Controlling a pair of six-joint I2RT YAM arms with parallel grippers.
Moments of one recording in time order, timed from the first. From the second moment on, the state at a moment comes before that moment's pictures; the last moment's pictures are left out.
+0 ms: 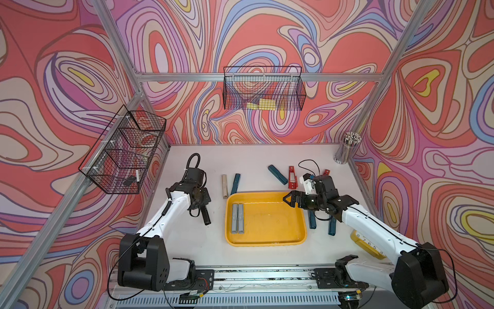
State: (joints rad) left arm -0.12 1.32 0.98 -0.82 -0.07 -0.53; right arm 0.36 1.20 0.77 -0.41 -0.39 0.49
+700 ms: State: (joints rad) left arm -0.53 1.45 1.21 -0.92 -0.02 -0.64; right arm 0.46 1.13 0.75 -0.40 -0.34 0.60
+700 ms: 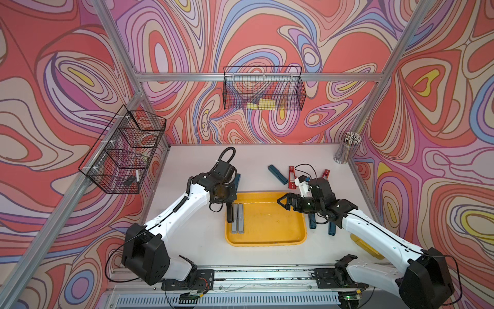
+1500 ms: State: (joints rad) left arm -0.73 1.66 1.32 -0.87 -0.04 -0.73; right arm 0.46 1.13 0.74 -0.61 -0.03 0.58
